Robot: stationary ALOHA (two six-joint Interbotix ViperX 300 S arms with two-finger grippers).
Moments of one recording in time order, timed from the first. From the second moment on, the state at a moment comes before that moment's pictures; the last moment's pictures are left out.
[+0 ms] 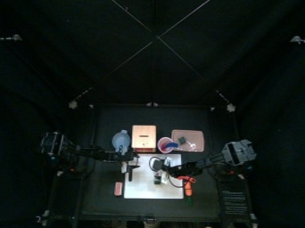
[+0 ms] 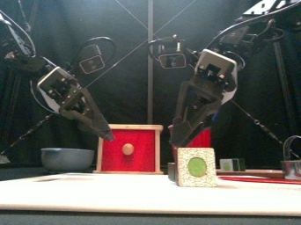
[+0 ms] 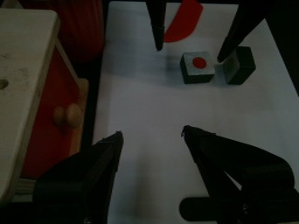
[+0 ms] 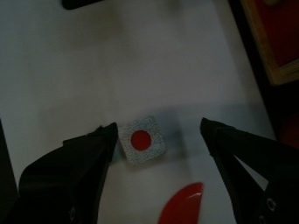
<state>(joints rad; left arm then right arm) 0.00 -0.08 1.01 -0.05 -0.36 0.02 0.20 0.10 0.60 -0.83 0.32 1.19</state>
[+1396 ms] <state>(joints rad) 0.00 -0.08 1.01 -0.05 -0.36 0.02 0.23 0.16 0.62 -0.71 0.33 1.19</state>
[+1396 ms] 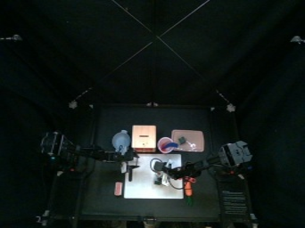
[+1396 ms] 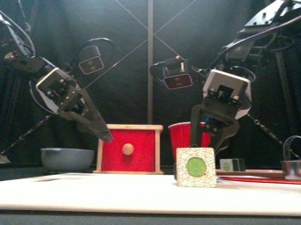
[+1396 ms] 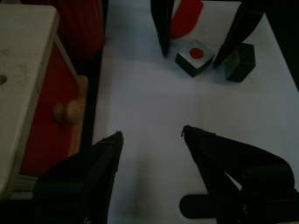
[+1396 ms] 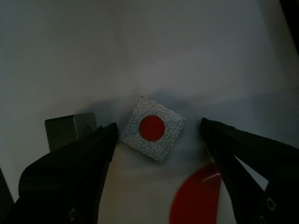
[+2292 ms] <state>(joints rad) 0.00 -0.08 1.01 -0.04 -0.36 0.02 0.23 0.03 0.56 -0.74 0.49 1.19</state>
